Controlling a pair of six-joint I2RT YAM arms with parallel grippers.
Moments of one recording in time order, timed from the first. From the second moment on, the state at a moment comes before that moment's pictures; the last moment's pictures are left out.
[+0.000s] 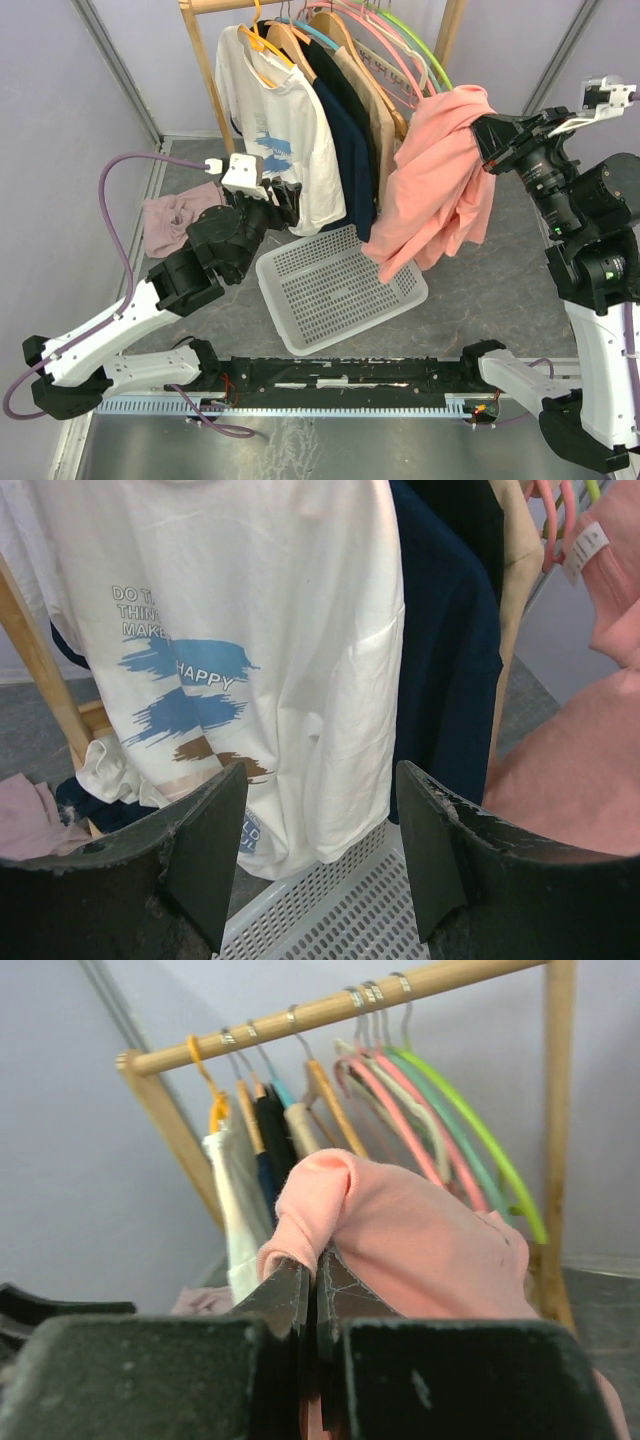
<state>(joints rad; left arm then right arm) -1.02 0.97 1.17 -0.18 -0.72 -0.16 0.26 0.97 1.64 -0.40 -0.11 0.36</state>
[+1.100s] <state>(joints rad) -1.02 0.94 1.23 -0.24 -0.79 -0.18 0.88 1.12 1.54 -0.47 0.03 0.21</state>
